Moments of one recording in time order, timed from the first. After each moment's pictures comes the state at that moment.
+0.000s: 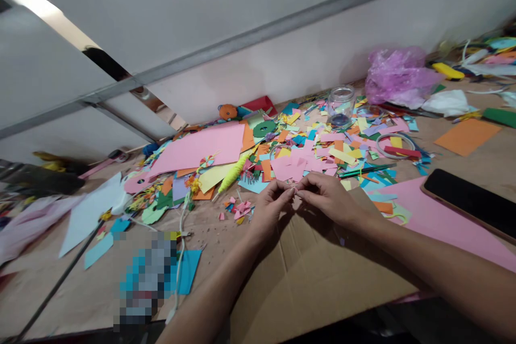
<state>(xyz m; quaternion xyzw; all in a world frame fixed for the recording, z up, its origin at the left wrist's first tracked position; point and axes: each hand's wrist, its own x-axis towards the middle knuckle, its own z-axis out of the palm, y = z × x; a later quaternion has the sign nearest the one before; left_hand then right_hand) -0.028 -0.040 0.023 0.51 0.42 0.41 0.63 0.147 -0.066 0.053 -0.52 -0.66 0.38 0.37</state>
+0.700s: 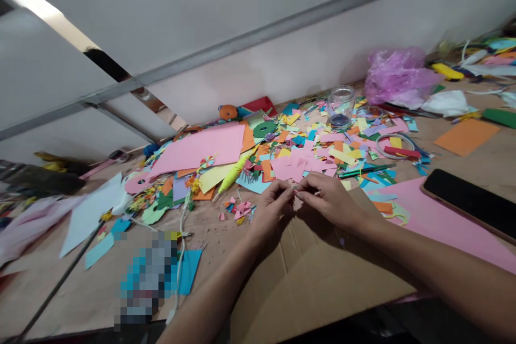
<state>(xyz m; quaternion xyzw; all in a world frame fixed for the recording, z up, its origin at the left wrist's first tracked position) -0.025 -0.045 0.027 0.46 0.41 0.39 0.68 0.148 -0.071 0.065 -0.53 -0.71 0.31 0.34</state>
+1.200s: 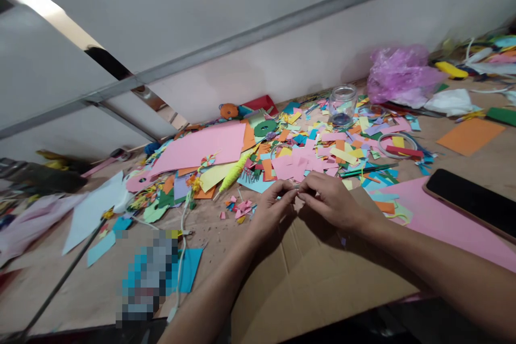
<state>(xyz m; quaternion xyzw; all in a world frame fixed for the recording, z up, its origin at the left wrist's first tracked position) -0.030 -0.041 0.033 0.55 0.40 0.37 0.63 0.151 -0.070 0.059 -0.50 -0.77 0.24 0.33</state>
